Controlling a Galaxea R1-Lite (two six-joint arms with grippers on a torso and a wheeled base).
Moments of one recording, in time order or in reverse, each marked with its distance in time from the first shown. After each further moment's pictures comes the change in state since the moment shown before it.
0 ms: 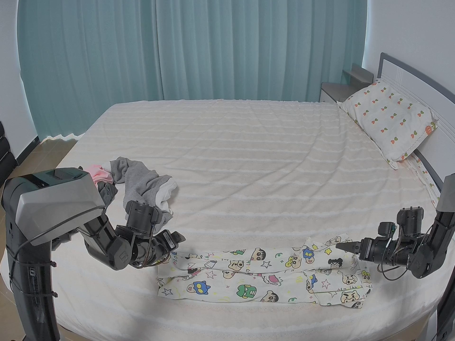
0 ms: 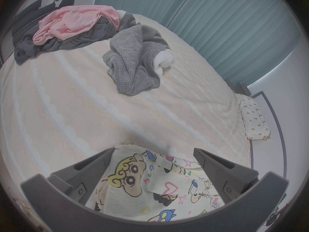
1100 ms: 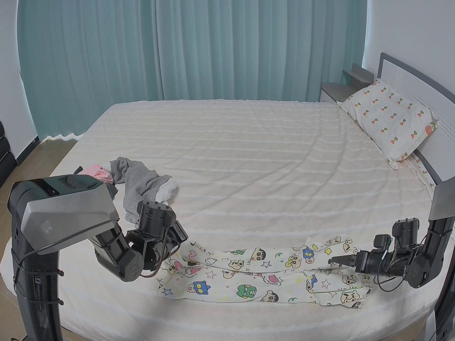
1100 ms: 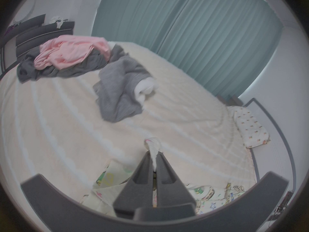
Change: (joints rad) left arm -0.093 0.009 0.048 -0.334 0.242 0.070; right arm 0.024 0.060 0.059 -0.040 0.006 0.016
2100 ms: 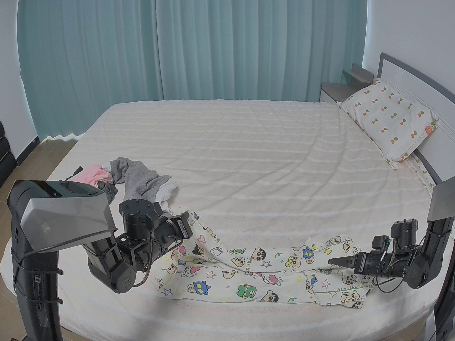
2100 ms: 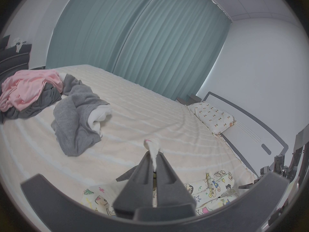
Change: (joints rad) left arm 0.022 -0.001 0.125 -0.427 -0.235 0.309; right arm 0.010 0.006 0.002 0.000 0.001 0.000
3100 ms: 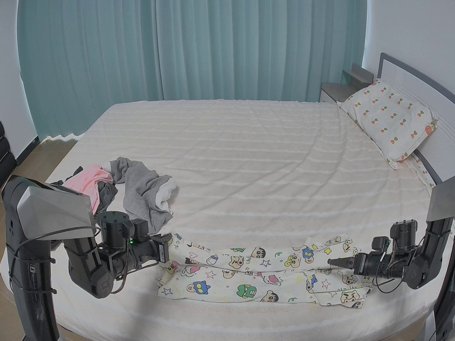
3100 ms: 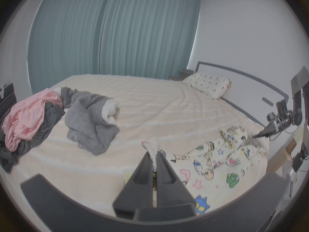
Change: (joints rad) left arm 0.137 0.011 0.203 -0.016 -0.191 0.379; right arm 0.000 0.011 0.000 0.000 -0.002 0.000
